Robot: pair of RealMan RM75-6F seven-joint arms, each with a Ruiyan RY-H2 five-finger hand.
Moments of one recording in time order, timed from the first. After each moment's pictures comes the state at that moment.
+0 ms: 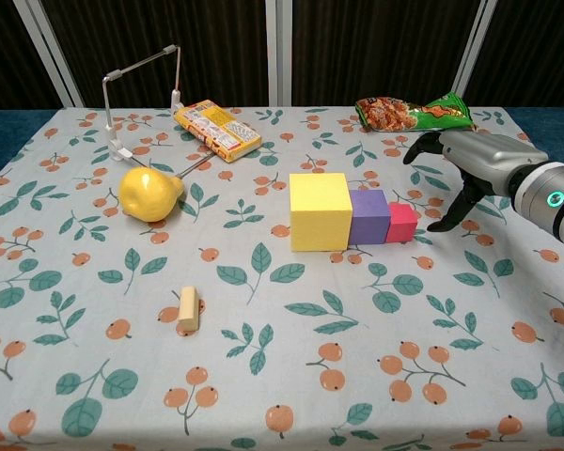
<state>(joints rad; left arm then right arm) 0.03 -1.18 0.00 -1.47 1.49 1.54 -0.03 0.66 -1.70 0.21 -1.25 -0.99 0.96 -0.38</state>
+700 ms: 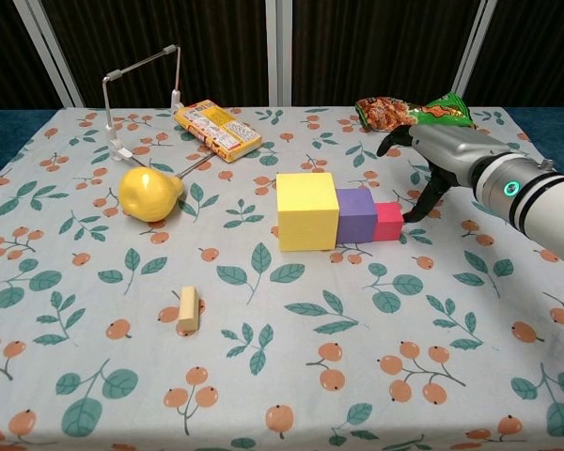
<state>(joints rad) 0.04 -1.17 0.00 -1.48 1.49 1.54 -0.02 0.72 -1.78 0.25 -1.18 -0.97 0.93 -0.39</state>
